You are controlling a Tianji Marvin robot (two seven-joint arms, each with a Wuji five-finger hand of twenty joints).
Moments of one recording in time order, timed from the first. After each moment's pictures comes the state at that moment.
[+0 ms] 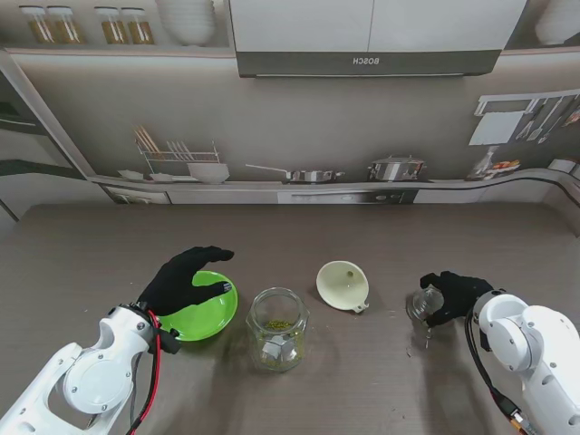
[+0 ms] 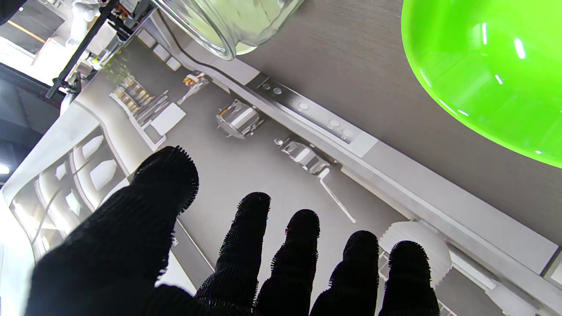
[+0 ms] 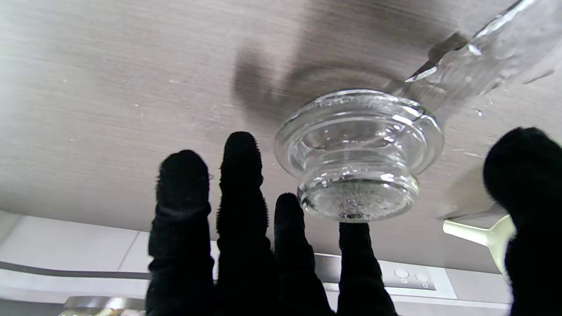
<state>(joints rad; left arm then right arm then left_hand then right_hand) 1.72 -1.11 -1.39 -1.76 0.47 -0.21 0.01 -1.46 -0.99 1.40 -1.39 -1.10 -0.12 0.35 0.68 -0.46 0.59 -0.10 0.64 0.14 0.13 0.28 0.59 0.23 0.08 0.24 0.32 0.32 0.09 0.30 0.12 0.31 0.21 0.52 0.18 -0.64 0.81 -0.03 0.09 -0.09 0.56 0.67 0.27 0.10 0.64 0.44 0.76 0.14 0.58 0.53 0.57 0.23 1.17 0.84</state>
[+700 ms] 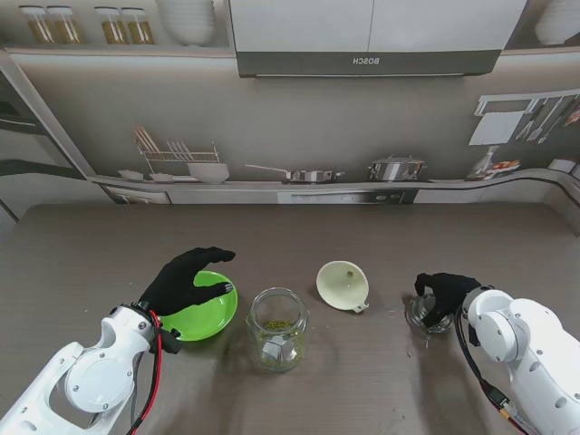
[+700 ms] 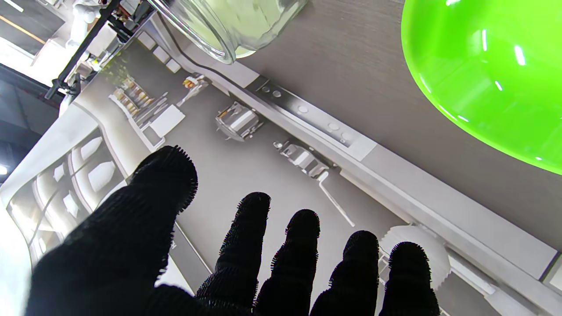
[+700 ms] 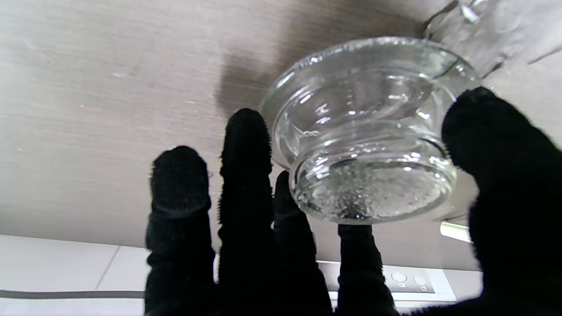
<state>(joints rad) 1.72 -1.11 -1.38 -1.76 0.47 -0.20 0.00 -1.38 -0.99 1.30 -1.30 -1.03 -0.10 0.33 0.68 -0.46 0.58 -0.10 0.64 0.14 0.13 0.28 0.59 0.23 0.08 0.24 0.32 0.32 0.09 0.30 0.11 0.31 0.21 0.52 0.40 -0.78 0.80 0.01 0.17 -0.11 0.92 0.68 0.45 0.09 0.85 0.64 0.97 0.09 0.78 0.61 0.71 0.23 1.22 0.84</state>
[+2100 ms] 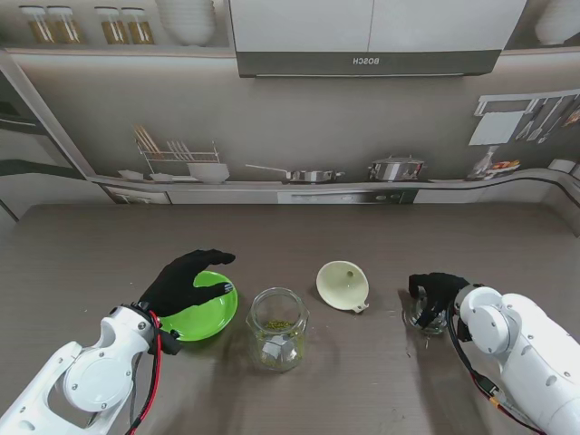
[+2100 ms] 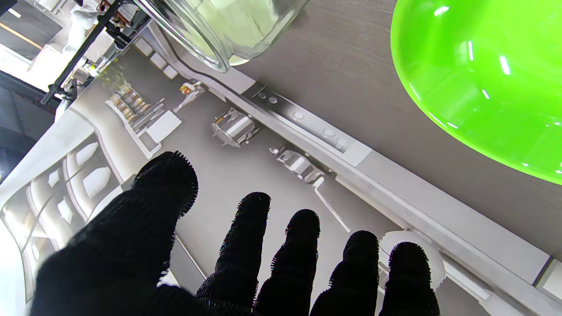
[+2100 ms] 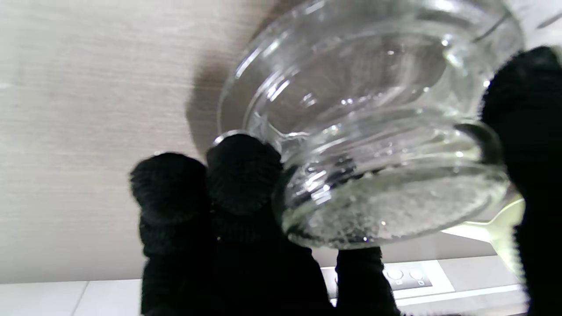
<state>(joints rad) 1.72 -1.10 -1.39 -1.76 0.47 -0.19 -0.02 -1.25 -0.98 1.16 -1.13 -0.86 -0.12 0.26 0.68 -0.42 0.56 -0.10 0.64 0.14 0.13 0.28 0.59 0.23 0.08 0.24 0.32 0.32 0.09 0.30 0.11 0.30 0.21 0.52 0.27 -1.11 1.15 -0.33 0.32 -0.09 1.18 0.44 0.65 0.19 0.89 0.94 1.28 0.06 1.11 0.72 0.98 0.21 1.32 0.79</state>
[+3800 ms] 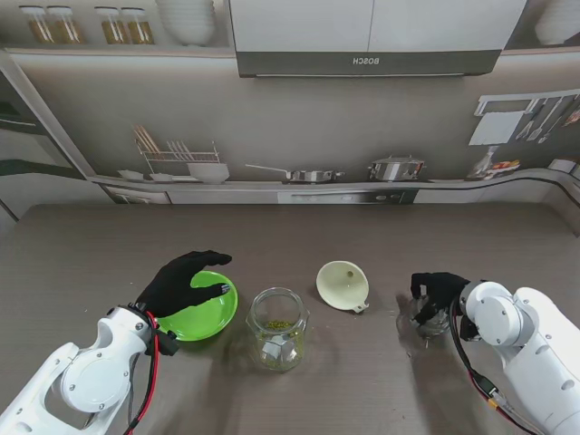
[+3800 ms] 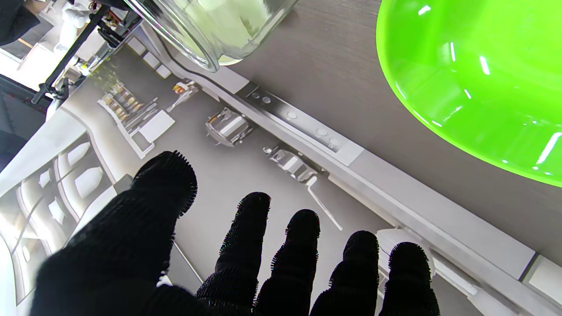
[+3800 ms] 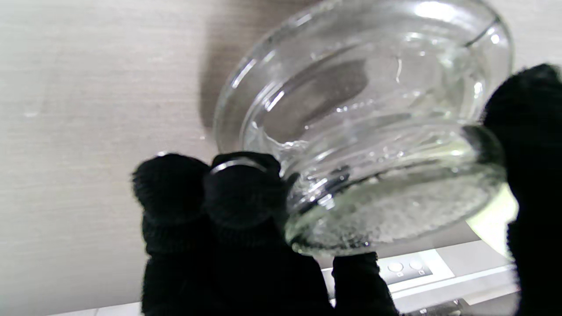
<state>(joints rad) 1.73 -1.10 -1.40 -1.76 0.47 -0.18 -0.02 -1.33 -0.99 1.30 -1.28 -0.80 -0.08 0.46 0.68 -0.42 0.55 -0.10 0.64 0.14 0.13 0.28 0.59 0.23 0.08 0.24 0.32 0.32 0.09 0.30 0.11 0.30 0.21 0.52 0.27 -0.98 1.06 -0.33 0.28 -0.03 1.23 0.47 0.65 0.20 0.90 1.00 1.29 0.06 1.20 0.78 1.01 0.18 1.34 0.77</state>
